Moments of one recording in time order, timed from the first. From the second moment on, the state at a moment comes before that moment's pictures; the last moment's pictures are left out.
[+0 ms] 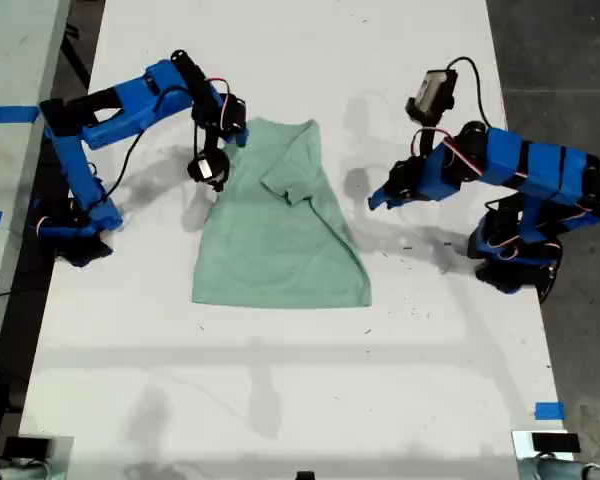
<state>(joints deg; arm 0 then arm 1) -27.2 69.4 66.5 71.1 39.2 18.0 126.3 113.5 79.9 -24.6</state>
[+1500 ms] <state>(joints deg) 6.9 111.4 93.4 99.8 9.8 0.1 147.6 120.6 93.1 -9.3</state>
